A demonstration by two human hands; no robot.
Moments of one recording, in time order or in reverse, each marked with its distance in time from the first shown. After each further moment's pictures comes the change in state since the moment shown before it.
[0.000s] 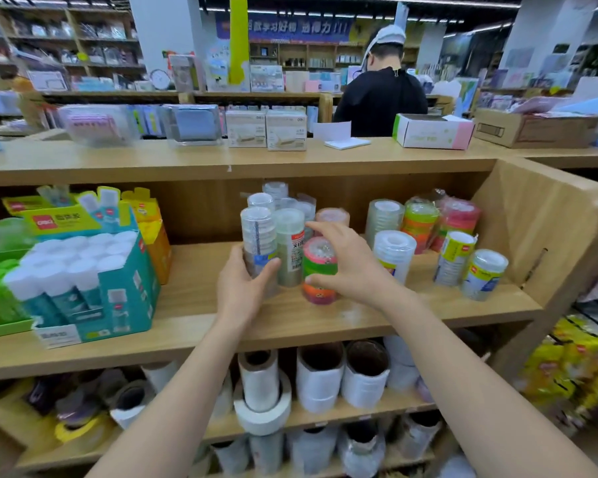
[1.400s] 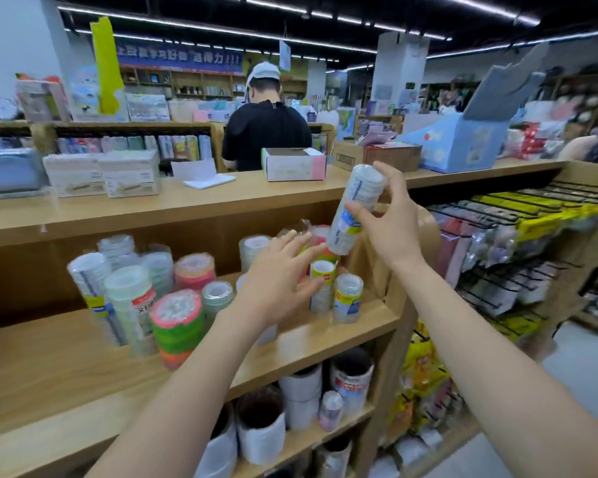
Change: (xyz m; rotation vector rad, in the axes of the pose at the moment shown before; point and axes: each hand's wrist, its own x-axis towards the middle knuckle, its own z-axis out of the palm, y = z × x) left_hand 0.007 0.147 0.178 0.580 -0.540 0.874; right_hand -0.059 0.119 -0.195 0.055 0.827 0.276
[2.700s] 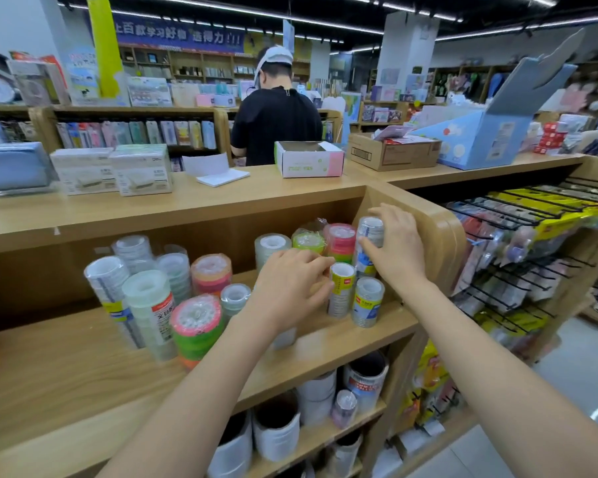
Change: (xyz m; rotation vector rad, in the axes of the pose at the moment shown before) left_hand 0.000 -0.019 0.002 0.008 0.088 0.065; right_hand -0.010 0.040 0.033 -0.502 -0.171 -0.024
